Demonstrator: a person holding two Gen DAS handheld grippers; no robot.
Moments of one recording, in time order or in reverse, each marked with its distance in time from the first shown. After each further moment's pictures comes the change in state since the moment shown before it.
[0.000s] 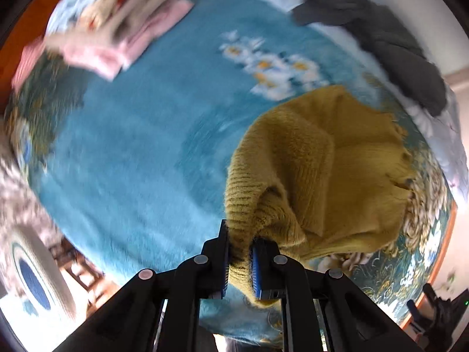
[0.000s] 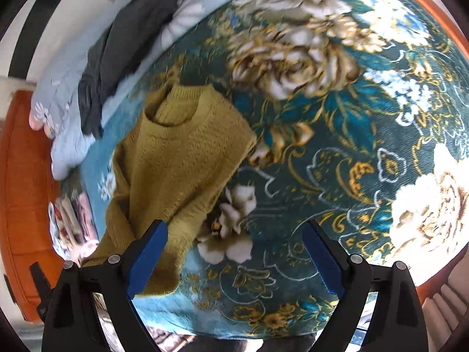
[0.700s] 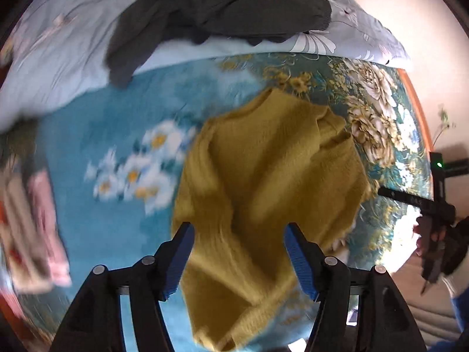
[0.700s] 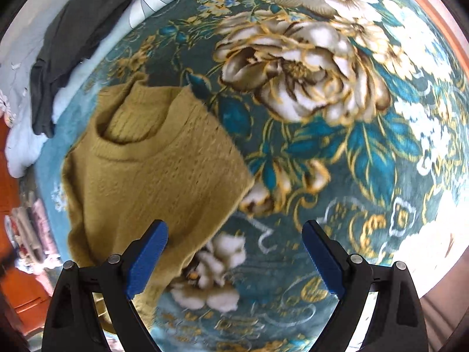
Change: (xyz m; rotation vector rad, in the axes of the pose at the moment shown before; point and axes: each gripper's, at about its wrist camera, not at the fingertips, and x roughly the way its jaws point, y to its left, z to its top) left arm 0.004 -0.220 0.133 0.835 0.051 -0.111; right arm 0.084 0.024 0.081 -0.036 0.071 -0.214
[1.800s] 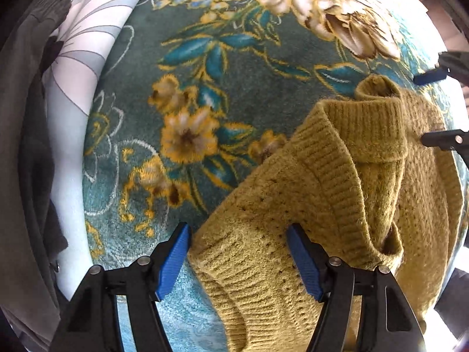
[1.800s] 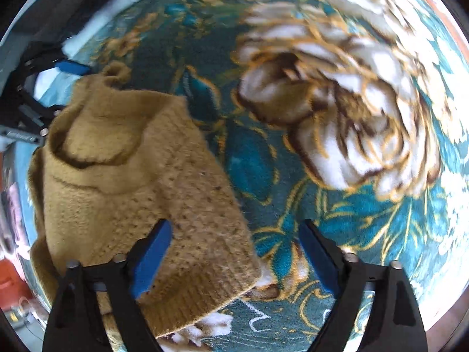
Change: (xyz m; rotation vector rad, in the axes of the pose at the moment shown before) left arm 0.202 -0.109 0.171 1.093 0.219 0.132; right arm 0.063 -0.006 0.046 -0.142 0.015 -0.048
